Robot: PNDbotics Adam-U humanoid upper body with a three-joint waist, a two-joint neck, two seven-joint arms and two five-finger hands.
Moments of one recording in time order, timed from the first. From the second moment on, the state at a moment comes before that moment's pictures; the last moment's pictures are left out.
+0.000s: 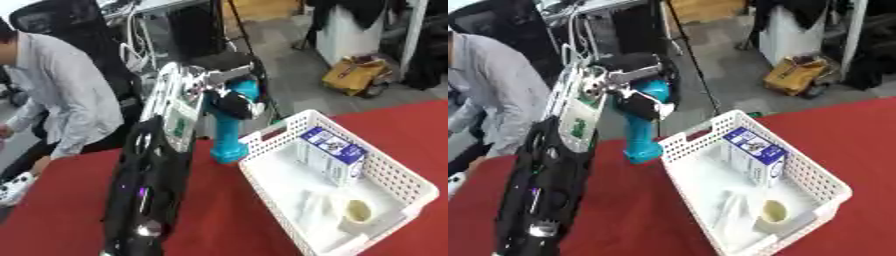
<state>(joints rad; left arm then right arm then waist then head) -1.20 -0.04 0.21 -1.28 -1.20 -0.25 -0.85 -0.36 -0.50 -0.58 -1.99 0.66 -0.19 -0.90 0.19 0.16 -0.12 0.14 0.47</state>
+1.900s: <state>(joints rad) -1.09 -0.17 0.19 -1.42 -1.22 -0.30 -0.80 -0.45 -0.51 -0.56 -1.99 0.60 -0.24 -0.90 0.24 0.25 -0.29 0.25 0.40</state>
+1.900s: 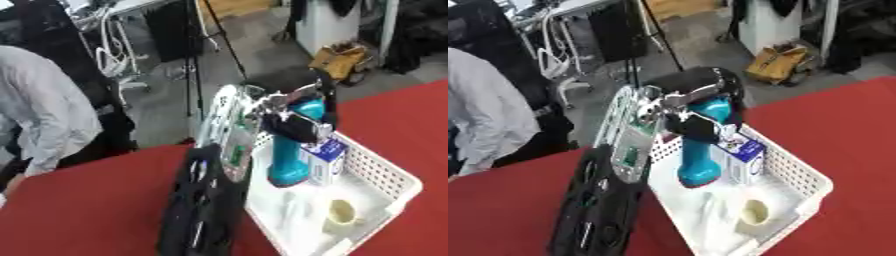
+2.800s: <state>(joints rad) -1.03 -0.18 0.19 -1.39 -1.10 -0.40 -0.70 -0.45 -0.51 -0.57 -1.99 0.60 -0.24 -0.90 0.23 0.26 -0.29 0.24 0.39</state>
